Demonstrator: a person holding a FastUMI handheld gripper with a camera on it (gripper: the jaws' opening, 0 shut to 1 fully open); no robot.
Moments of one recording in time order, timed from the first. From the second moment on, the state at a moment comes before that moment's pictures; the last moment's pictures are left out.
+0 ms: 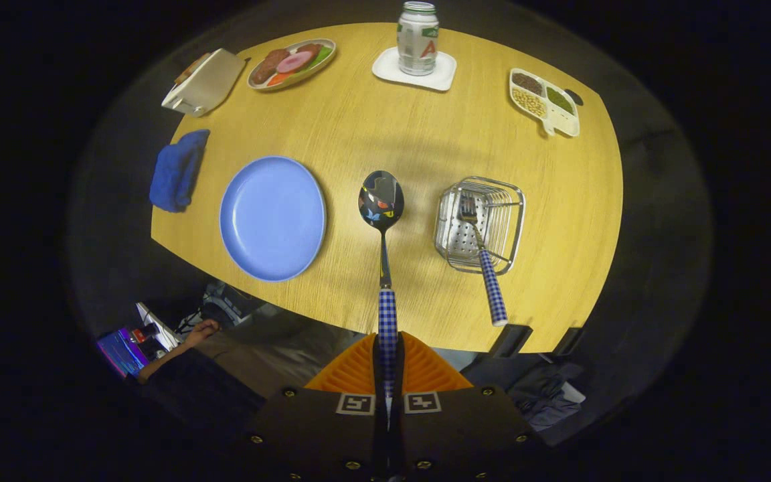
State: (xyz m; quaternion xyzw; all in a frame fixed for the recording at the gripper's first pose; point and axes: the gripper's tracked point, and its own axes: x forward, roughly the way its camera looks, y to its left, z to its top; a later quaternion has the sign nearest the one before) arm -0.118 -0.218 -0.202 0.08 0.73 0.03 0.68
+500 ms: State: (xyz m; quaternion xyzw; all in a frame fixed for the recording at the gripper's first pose) arm -0.130 -0.259 -0.202 0.14 0.75 -0.02 0.65
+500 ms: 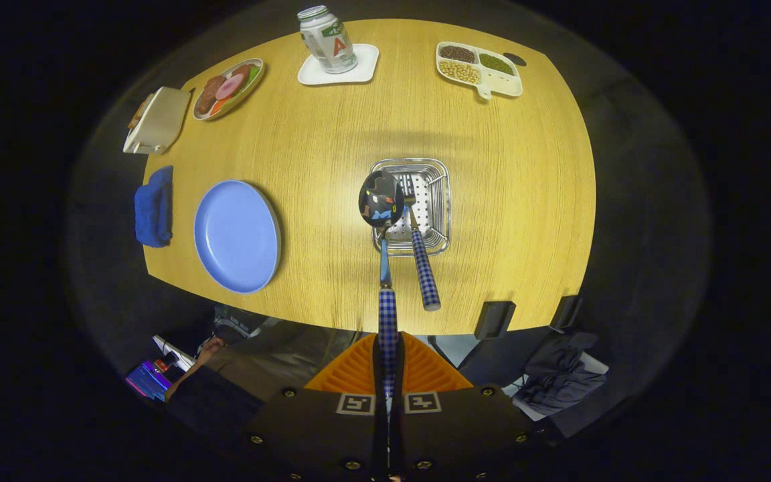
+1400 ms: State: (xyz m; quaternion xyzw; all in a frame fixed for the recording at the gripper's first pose) arm -0.111 -0.261 -0.240 0.10 0.82 -0.05 0.57
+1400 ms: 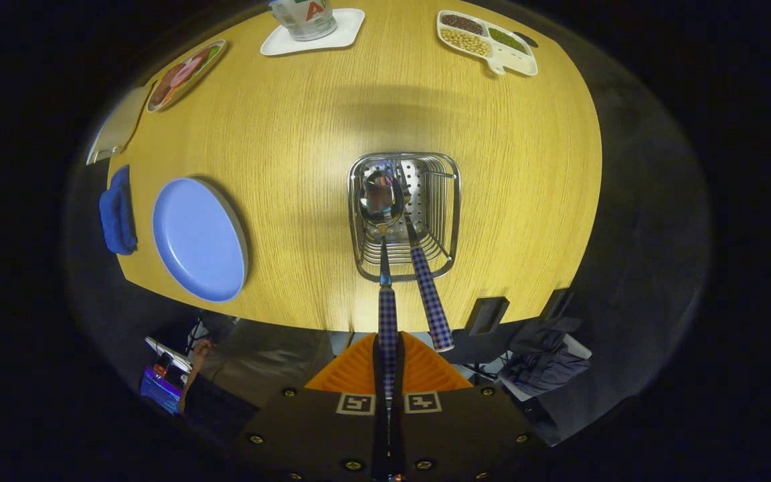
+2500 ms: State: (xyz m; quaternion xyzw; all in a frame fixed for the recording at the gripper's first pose) arm -0.071 -0.273 -0.227 0.08 0.79 -0.05 0.61
